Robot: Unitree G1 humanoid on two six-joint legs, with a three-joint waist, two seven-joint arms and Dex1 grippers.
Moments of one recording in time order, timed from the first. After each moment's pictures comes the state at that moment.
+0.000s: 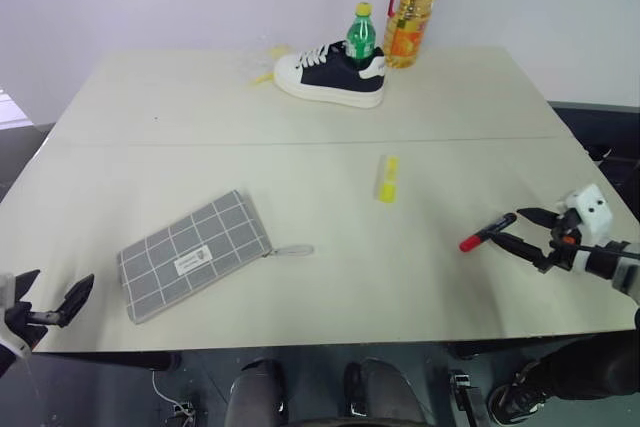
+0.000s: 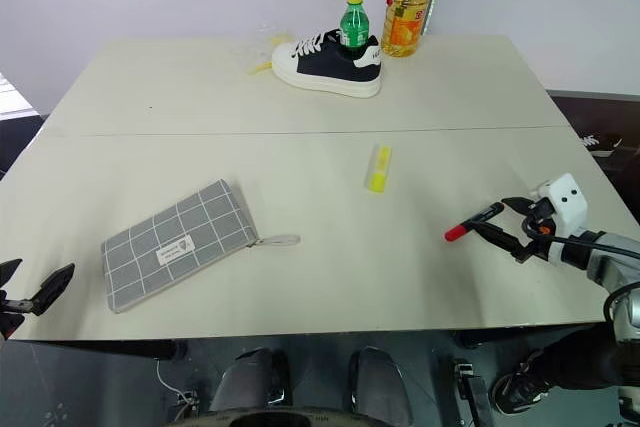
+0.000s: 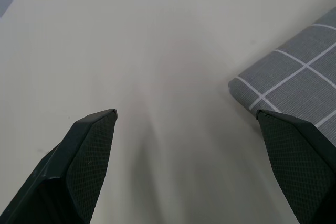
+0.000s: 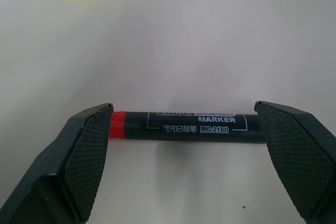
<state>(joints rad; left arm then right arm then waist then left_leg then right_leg) 0.49 0.59 0.77 -0.19 -0.48 0.32 -0.65 -0.06 -0.88 -0.34 0.16 0.39 0.38 0.99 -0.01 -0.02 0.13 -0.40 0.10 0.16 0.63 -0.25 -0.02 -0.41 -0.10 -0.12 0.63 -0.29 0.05</state>
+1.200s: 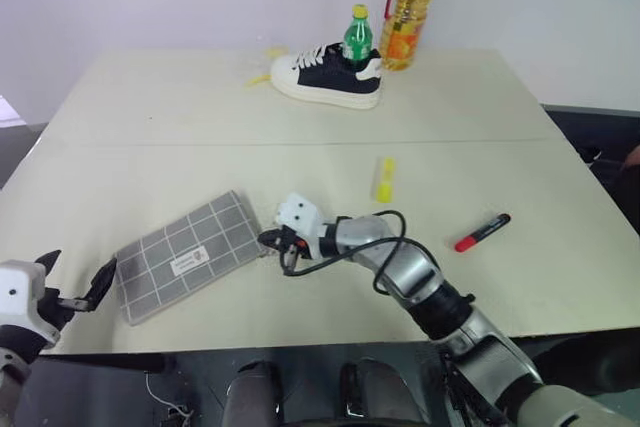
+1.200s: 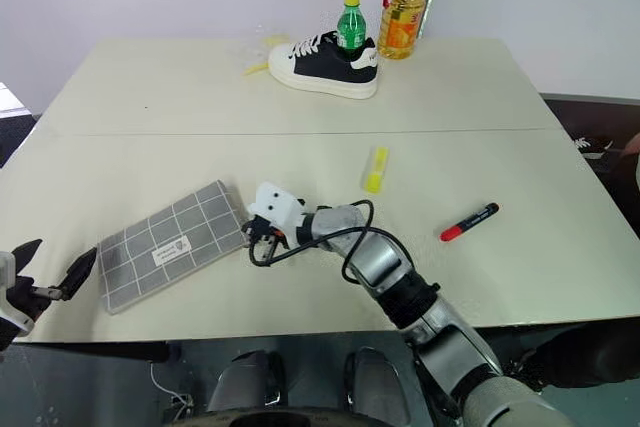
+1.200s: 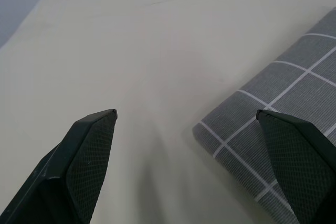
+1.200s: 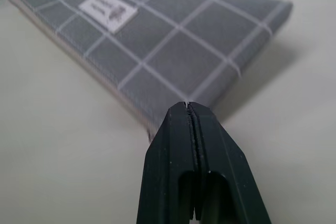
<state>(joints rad) 0.44 0.51 0.68 -0.24 -0.40 0.16 -0.59 -0.59 -0.15 0.56 0.07 0.10 0.52 0.72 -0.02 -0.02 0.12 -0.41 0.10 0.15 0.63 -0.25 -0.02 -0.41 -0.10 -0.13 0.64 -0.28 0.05</state>
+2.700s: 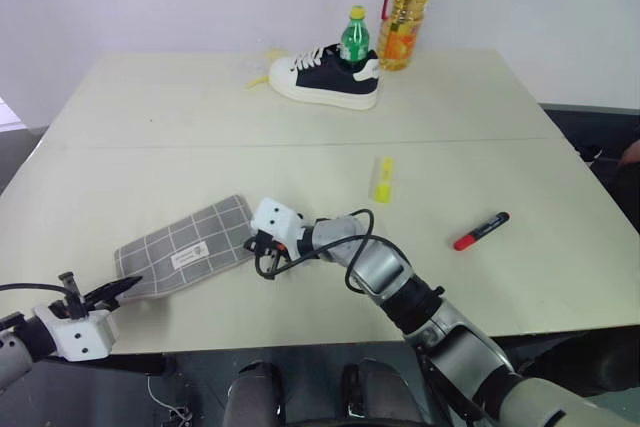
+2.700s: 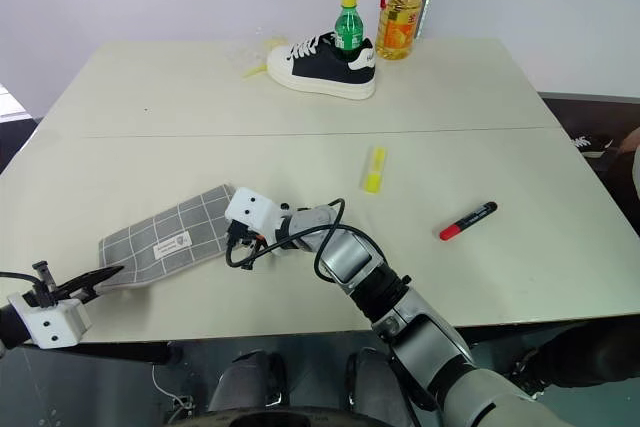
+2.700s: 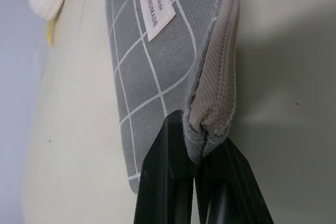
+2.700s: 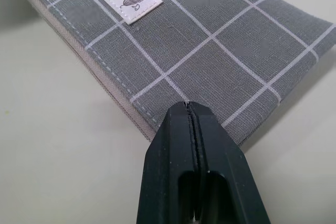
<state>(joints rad) 0.31 0.94 0.33 0.47 0.24 -1.09 -0.51 -0.63 -0.04 0.57 0.20 0.00 0.55 0.71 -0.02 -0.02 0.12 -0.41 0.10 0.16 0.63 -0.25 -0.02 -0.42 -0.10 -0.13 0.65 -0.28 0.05</state>
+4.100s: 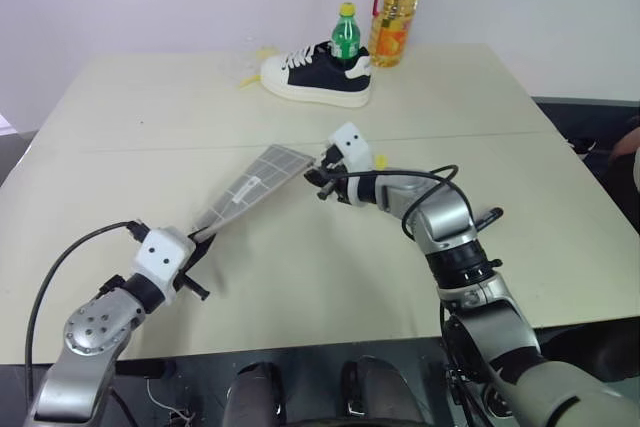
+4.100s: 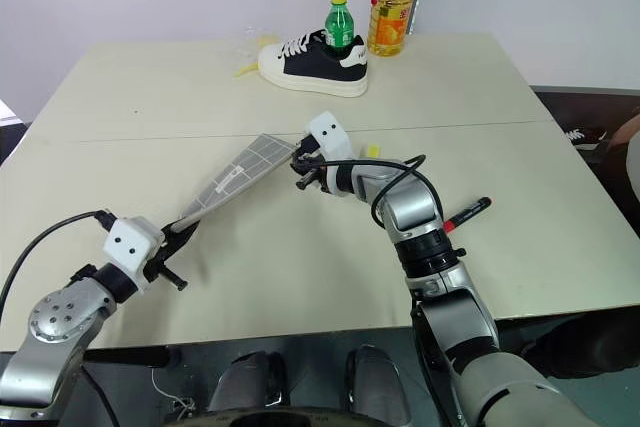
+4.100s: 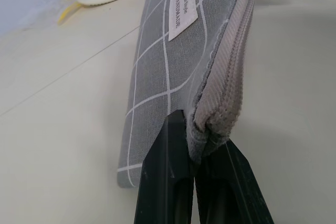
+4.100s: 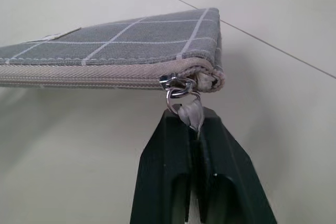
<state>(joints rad) 0.25 0.59 0.15 -0.38 -0.18 0.08 -0.49 -0.74 -0.18 0.19 0.13 0.17 0.80 0.62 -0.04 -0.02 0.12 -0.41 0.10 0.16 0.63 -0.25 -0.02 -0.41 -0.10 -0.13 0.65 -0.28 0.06</state>
